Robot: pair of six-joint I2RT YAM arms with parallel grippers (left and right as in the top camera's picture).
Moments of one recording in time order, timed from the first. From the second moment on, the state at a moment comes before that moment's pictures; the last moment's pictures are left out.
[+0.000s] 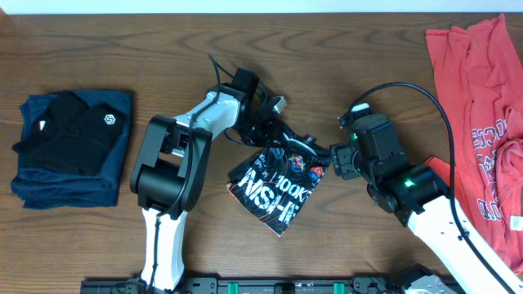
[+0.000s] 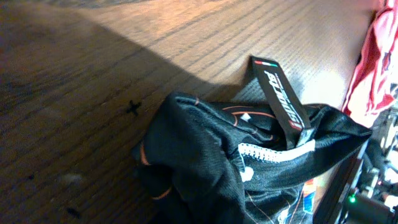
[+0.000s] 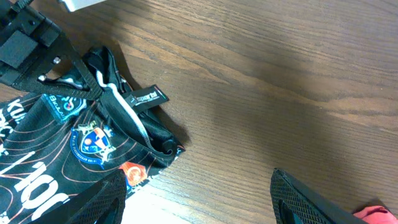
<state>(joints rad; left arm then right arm) -0.36 2.21 1.44 -0.67 0.76 -0.06 0.46 1.17 0.86 -0.60 0.18 0.12</state>
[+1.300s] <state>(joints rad) 0.20 1.42 1.42 -0.68 0.04 -0.16 0.46 1.17 0.86 -0.60 0.21 0.13</state>
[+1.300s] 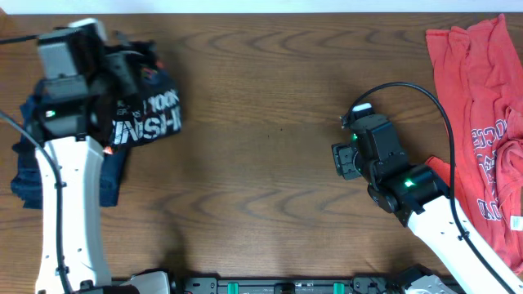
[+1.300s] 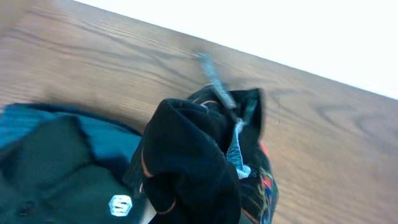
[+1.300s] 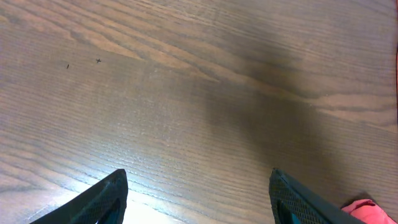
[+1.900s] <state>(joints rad) 0.58 1.57 1.42 -0.56 0.01 -0.38 0.46 1.17 0.86 -0.61 0.22 0.13</state>
